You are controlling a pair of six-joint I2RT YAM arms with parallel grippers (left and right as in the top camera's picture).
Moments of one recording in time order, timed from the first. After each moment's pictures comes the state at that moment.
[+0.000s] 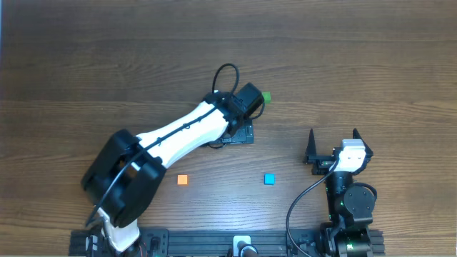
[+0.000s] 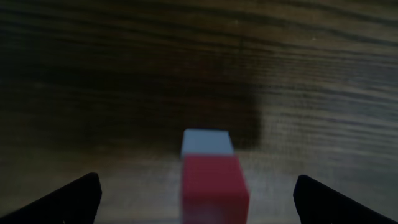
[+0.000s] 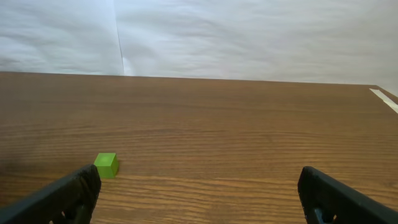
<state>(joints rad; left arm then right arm) -0.77 1.92 1.33 -0.87 -0.10 -0.85 0.07 0.01 0.01 -0.07 0.08 -0.03</state>
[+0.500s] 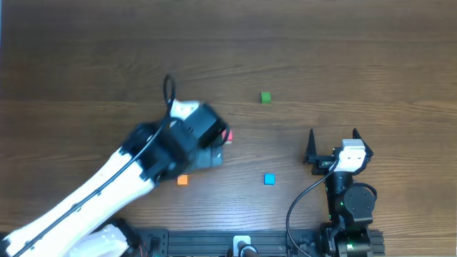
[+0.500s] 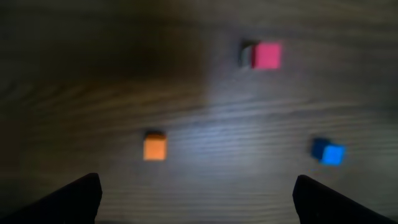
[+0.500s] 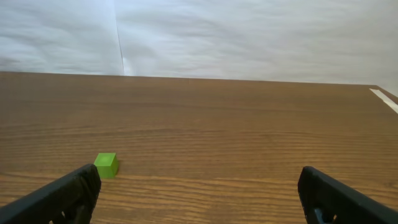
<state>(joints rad) -0.83 1.32 1.26 -1.24 -0.19 -0.88 0.07 0.01 0.01 -0.07 0.08 -0.03</state>
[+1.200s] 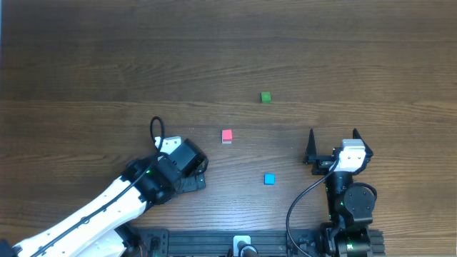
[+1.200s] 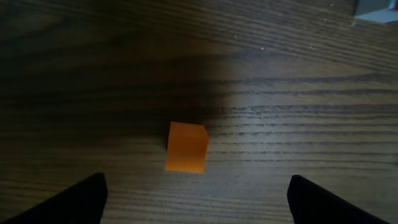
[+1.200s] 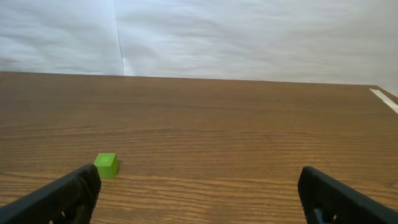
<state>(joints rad) -0.79 1.16 0.67 -0.87 -0.13 -0.94 0.07 0.01 0.01 -0.07 0.08 -0.03</state>
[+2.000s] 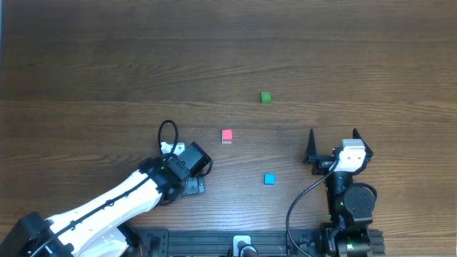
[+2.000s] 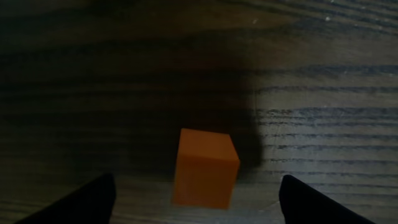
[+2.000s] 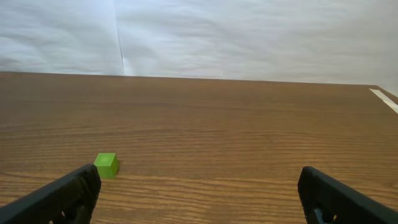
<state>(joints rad) -0.79 1.29 0.58 -0.74 -0.12 -0.94 0.07 0.01 0.01 -0.07 0.08 -0.03</state>
